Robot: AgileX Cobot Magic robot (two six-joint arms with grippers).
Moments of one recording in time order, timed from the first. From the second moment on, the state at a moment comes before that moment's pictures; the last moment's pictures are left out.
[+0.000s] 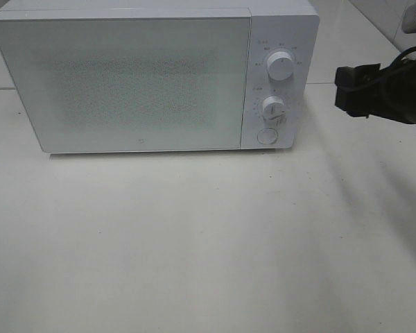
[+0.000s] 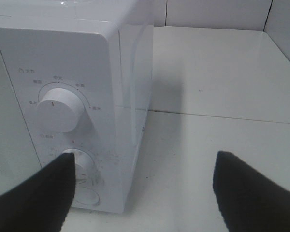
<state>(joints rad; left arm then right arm) 0.01 0.00 -0.50 -0.02 1.04 -0.01 0.31 1.33 -0.44 0.30 -0.64 -0.25</state>
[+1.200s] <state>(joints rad) 0.01 0.00 -0.50 -0.02 1.04 -0.01 0.60 1.89 -0.62 0.59 -1.11 -0.30</state>
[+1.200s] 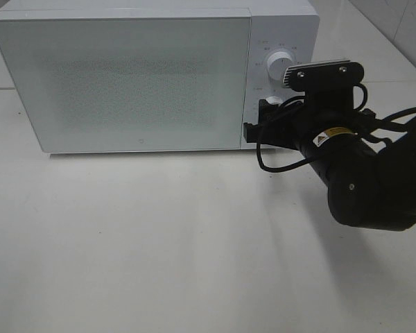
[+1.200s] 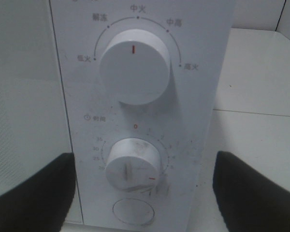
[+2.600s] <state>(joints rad) 0.01 0.00 -0.50 -0.02 1.04 -0.01 0.59 2.05 -0.76 0.62 -1.10 -0.24</state>
